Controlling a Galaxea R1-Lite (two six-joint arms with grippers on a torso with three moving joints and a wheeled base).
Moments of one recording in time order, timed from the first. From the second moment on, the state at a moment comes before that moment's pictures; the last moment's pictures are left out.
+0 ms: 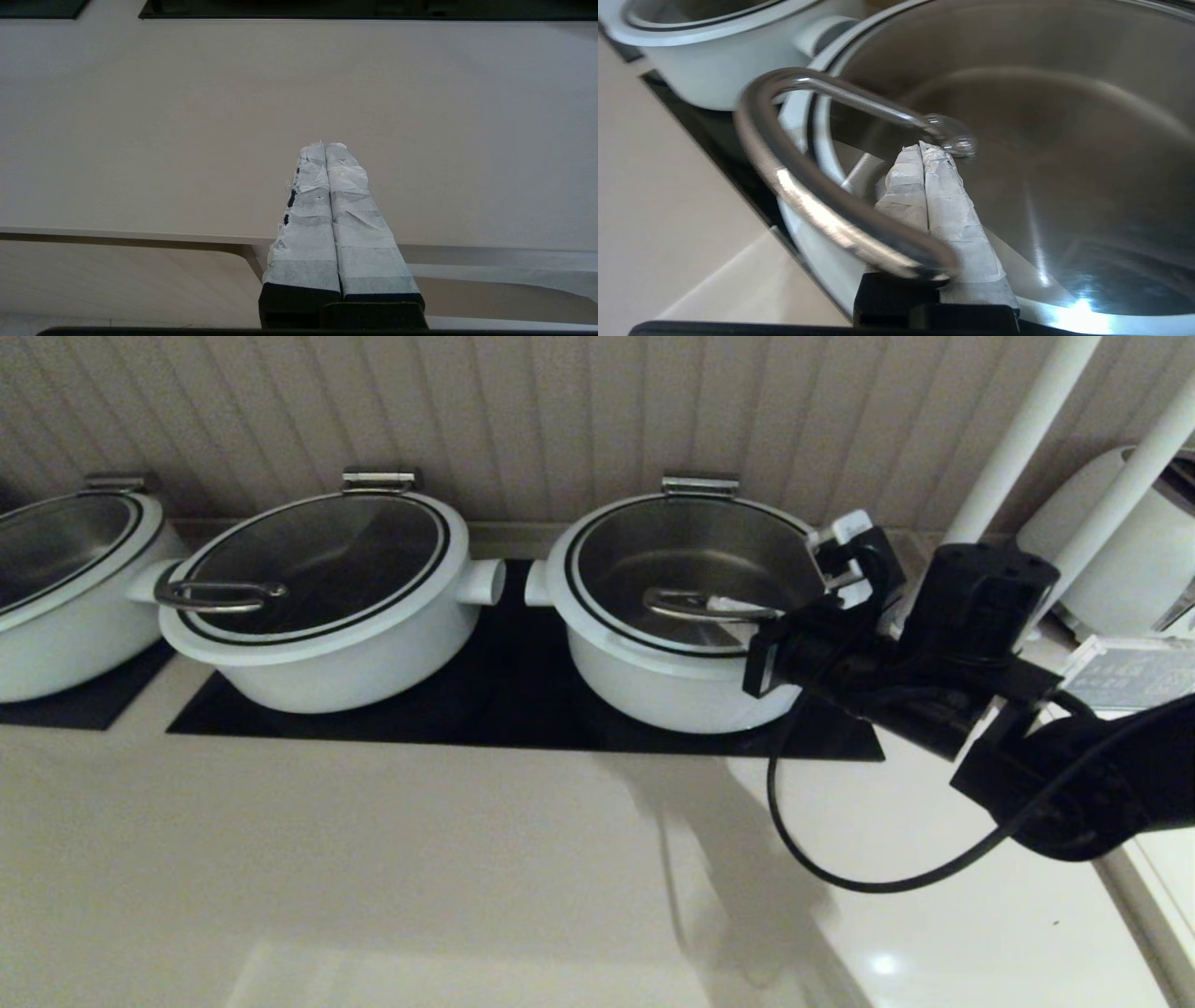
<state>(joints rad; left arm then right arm) 0.00 0.00 0.00 -0.01 0.00 0.00 0.50 1.84 -0.96 -0.98 0.18 -0.07</state>
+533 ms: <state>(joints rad) 0.00 0.00 0.00 -0.01 0.00 0.00 0.49 1.84 -0.97 -1.02 0.14 -0.07</state>
